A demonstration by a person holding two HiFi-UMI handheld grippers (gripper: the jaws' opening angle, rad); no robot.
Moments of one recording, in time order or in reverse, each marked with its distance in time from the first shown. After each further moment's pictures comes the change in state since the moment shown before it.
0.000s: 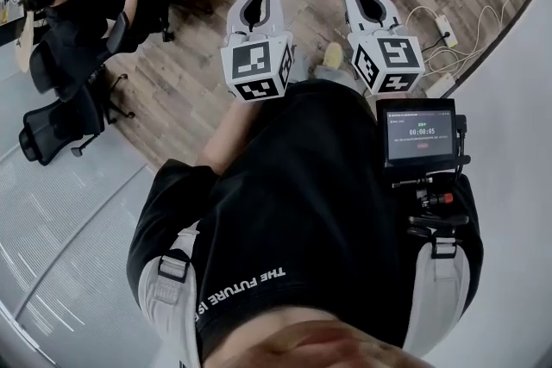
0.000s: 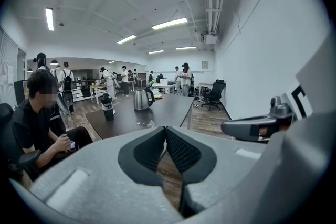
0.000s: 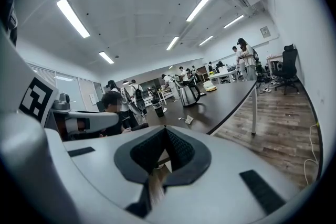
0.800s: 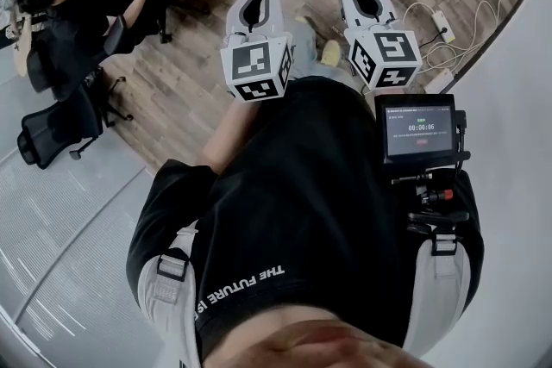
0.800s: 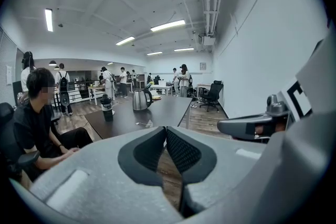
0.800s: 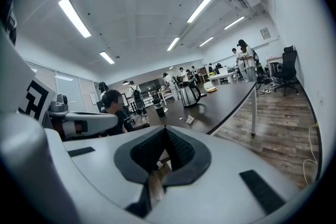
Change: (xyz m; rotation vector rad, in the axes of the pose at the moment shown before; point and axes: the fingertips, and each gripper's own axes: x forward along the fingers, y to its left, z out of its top) left arm 0.001 -0.007 -0.004 0.004 -0.005 -0.018; right arm 0.002 -0.002 -0.001 -0.003 0.004 -0.004
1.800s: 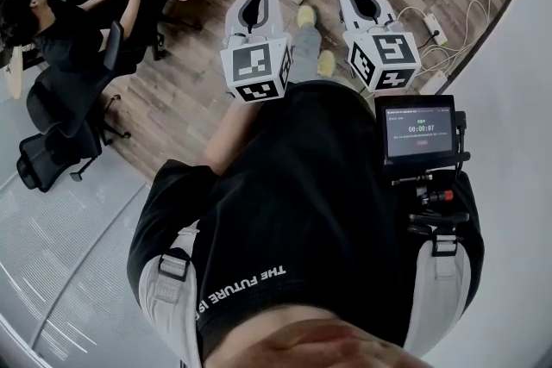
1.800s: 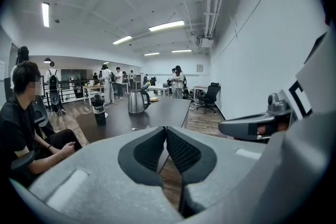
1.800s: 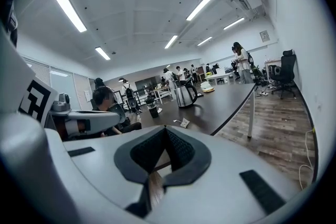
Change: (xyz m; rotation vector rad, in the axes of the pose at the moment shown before) left arm 0.014 -0.008 0.011 0.024 -0.067 -0.029; right arm -0.001 -0.011 0.009 -0.036 -0.032 -0.024
